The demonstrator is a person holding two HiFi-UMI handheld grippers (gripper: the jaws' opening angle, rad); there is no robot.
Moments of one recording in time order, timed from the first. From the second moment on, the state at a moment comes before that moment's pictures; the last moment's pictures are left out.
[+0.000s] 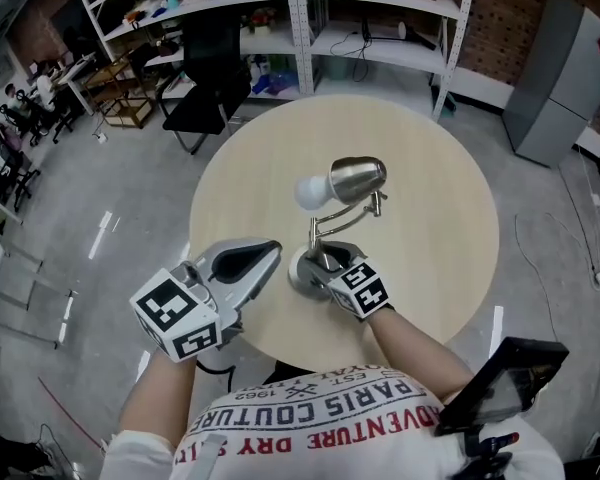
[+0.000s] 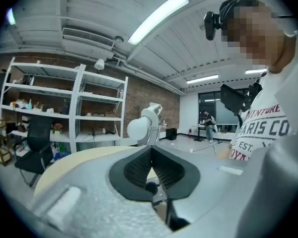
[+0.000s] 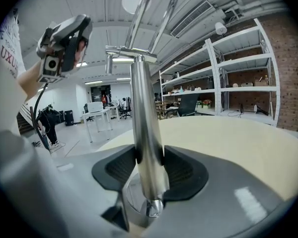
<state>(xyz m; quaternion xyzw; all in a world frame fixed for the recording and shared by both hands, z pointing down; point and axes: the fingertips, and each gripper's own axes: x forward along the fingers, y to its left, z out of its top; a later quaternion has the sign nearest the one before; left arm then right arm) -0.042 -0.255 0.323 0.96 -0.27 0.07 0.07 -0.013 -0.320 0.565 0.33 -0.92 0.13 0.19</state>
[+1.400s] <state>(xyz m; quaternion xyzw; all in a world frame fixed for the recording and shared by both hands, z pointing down) 0.064 -0.295 0.273 0.97 -0.04 0.24 -0.03 -0.024 -0.307 0.566 0.32 -0.92 0.15 0.19</state>
